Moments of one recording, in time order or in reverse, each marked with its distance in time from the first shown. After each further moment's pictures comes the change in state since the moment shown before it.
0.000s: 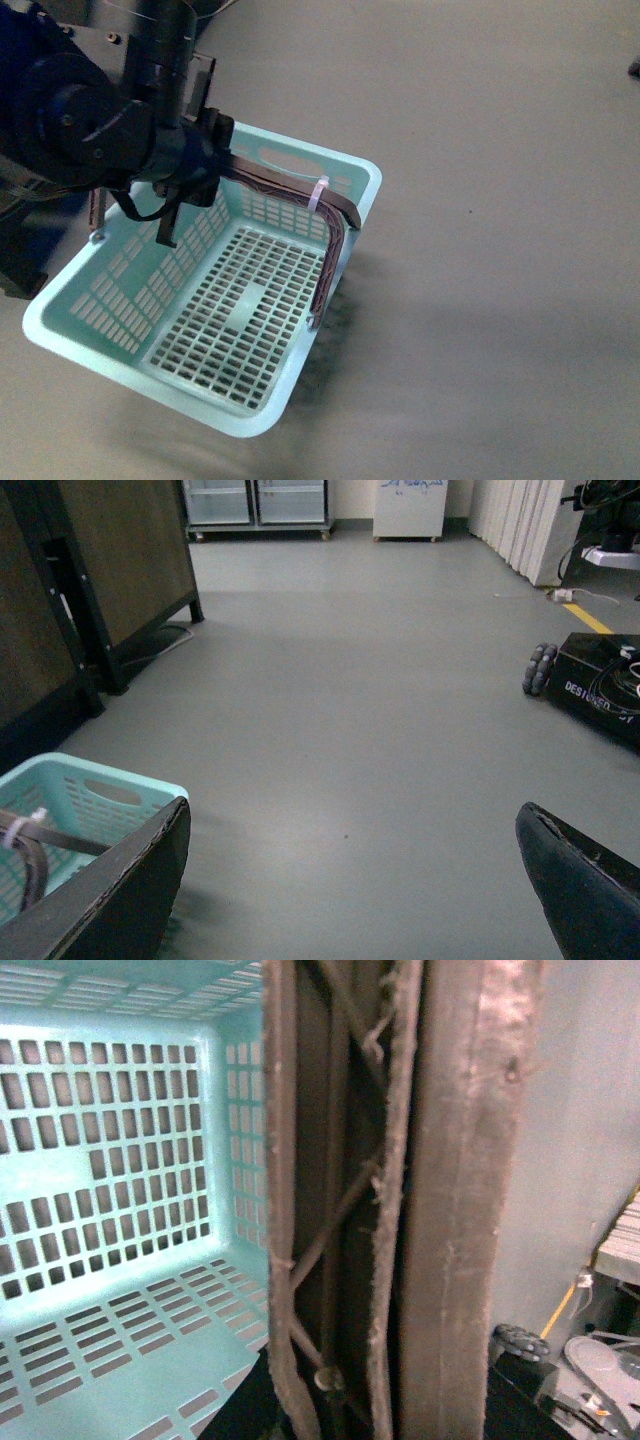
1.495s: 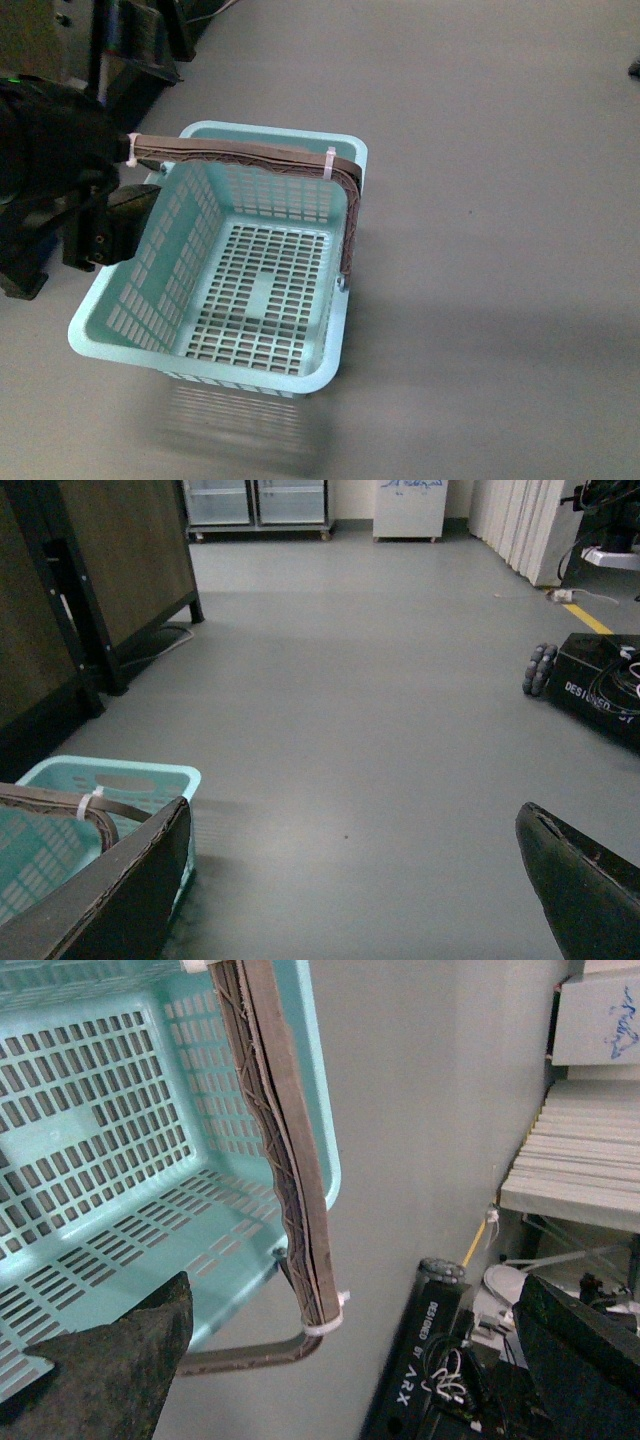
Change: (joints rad) left arm -0.015 -0.276 -0.341 0.208 0.043 0.051; right arm 0.000 0.000 0.000 0.000 0.000 0.000
